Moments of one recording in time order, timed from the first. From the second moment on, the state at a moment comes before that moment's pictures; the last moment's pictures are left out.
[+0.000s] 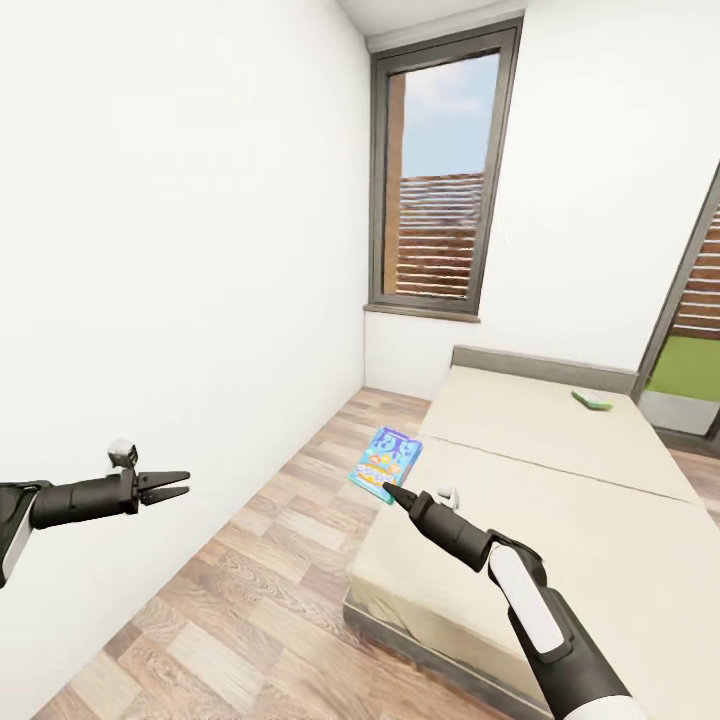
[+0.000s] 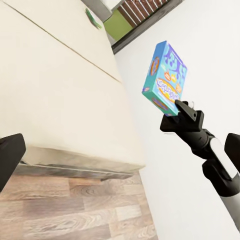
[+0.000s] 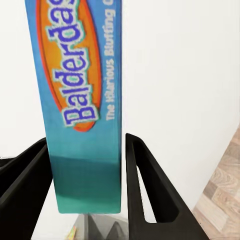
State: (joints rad) left arm -0.69 0.48 0.24 -0.89 0.01 0.99 -1.57; right arm -0.43 -0.01 0.12 -1.16 -0.97 0.60 0.40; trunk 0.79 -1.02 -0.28
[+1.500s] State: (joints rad) left arm -0.69 0.45 0.18 -0.95 0.01 0.99 -1.57; right arm -0.43 -0.01 0.12 -1.16 -0.97 0.60 0.40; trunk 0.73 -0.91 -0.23
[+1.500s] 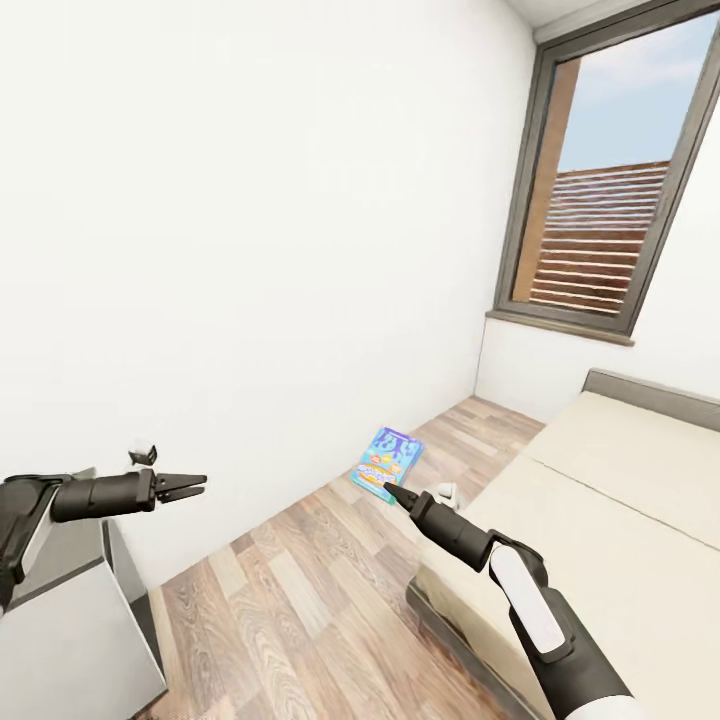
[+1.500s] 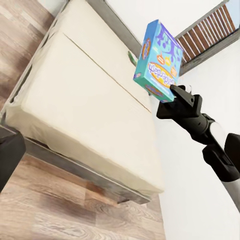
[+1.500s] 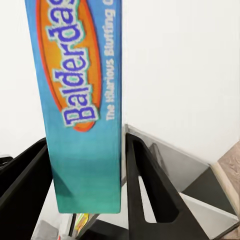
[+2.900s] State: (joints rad) left arm -0.69 0.45 0.18 -0.95 0.01 0.99 -1.57; right arm -0.43 -0.01 0.12 -1.16 -0.97 0.60 0.39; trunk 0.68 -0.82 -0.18
